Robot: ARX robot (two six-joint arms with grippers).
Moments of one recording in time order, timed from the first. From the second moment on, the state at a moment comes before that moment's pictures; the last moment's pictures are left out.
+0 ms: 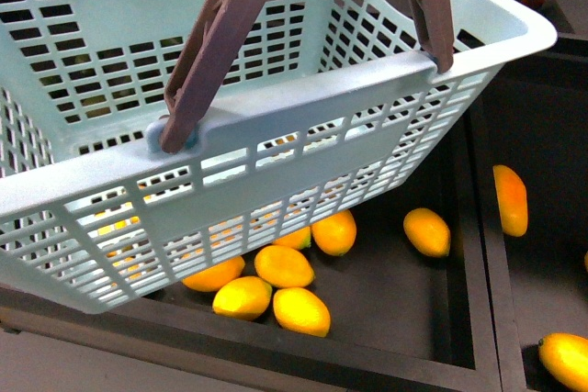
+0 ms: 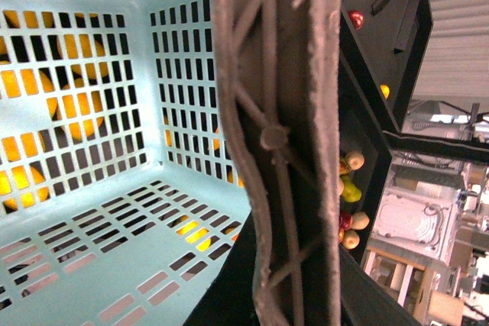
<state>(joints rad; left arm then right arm) -0.31 1.64 1.43 -0.43 0.28 -0.98 0.00 0.00 0.01 0.00 0.00 0.00</state>
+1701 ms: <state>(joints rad) -0.41 1.70 1.47 -0.43 0.28 -0.88 -0.52 2.35 0.89 0.45 -0.14 -0.54</state>
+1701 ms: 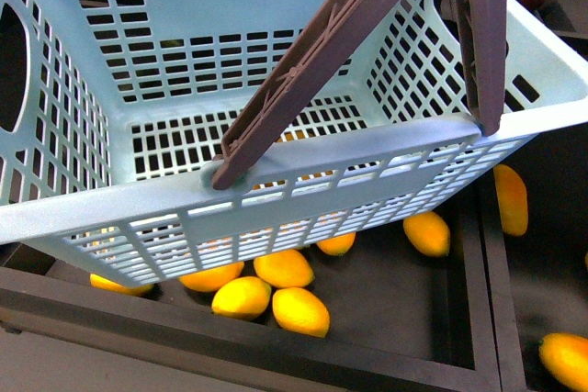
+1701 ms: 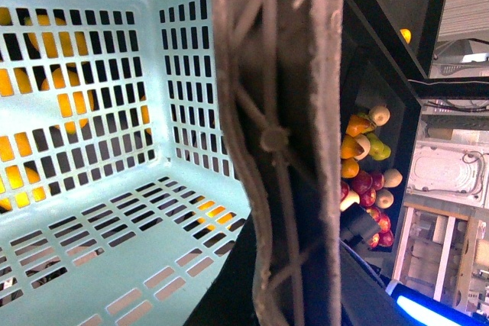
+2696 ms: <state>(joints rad) -0.41 1.70 1.47 -0.43 0.28 -0.87 -0.47 2.67 1.21 0.32 -0.04 -0.49</state>
